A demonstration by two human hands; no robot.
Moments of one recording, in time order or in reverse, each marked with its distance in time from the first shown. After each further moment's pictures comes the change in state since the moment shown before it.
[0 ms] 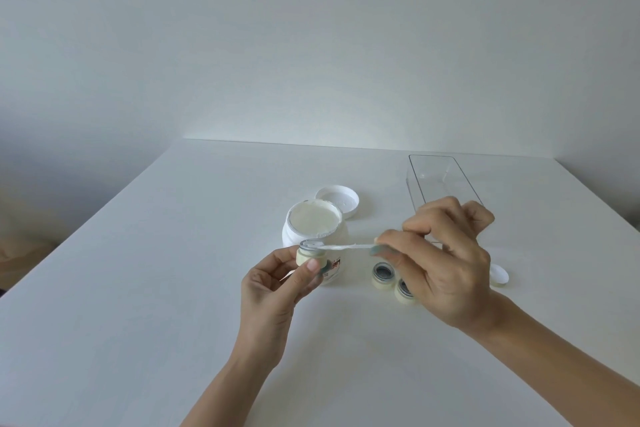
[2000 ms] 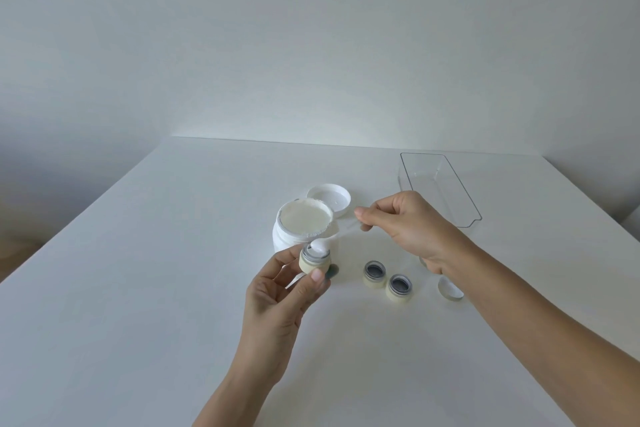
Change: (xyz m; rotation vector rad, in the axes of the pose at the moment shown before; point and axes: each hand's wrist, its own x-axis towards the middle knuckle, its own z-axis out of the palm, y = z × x) left_hand -0.010 -0.008 0.011 -0.117 -0.083 -0.030; right_hand 0.018 0.031 0.028 0.576 -0.758 1.232
